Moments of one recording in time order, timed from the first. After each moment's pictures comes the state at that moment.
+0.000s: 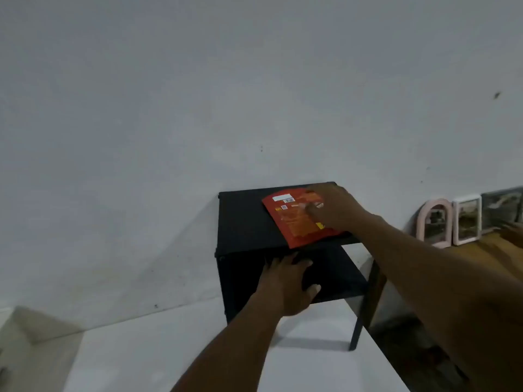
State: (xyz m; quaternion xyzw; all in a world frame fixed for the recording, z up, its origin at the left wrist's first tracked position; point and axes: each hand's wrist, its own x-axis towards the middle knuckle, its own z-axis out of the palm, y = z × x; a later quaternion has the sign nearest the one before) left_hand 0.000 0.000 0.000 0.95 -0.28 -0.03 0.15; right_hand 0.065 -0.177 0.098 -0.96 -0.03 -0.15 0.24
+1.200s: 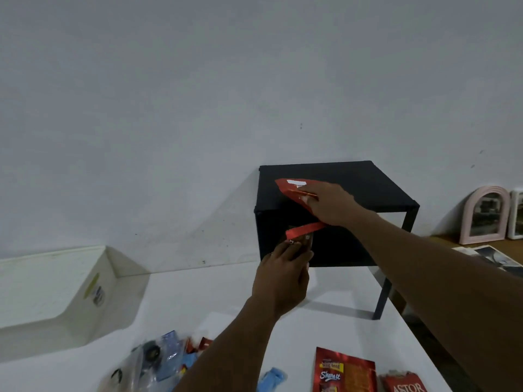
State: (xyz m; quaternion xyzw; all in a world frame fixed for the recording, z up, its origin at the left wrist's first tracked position) left_hand -0.099 0.070 -0.029 0.93 -0.25 0.20 0.16; right_hand -0.004 -0.091 0.083 -0.97 -0.08 -0.07 0.20
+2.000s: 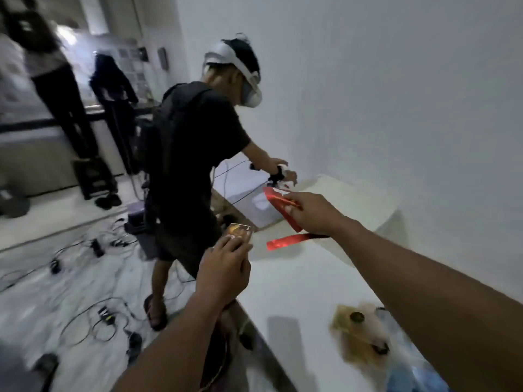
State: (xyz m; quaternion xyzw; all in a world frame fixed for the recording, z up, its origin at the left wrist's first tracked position) left_hand -0.525 0.597 -0.064 0.90 0.34 0.29 -0.01; right_hand -0.306 0.524 0.059 -0.76 -0.59 0.11 0.24
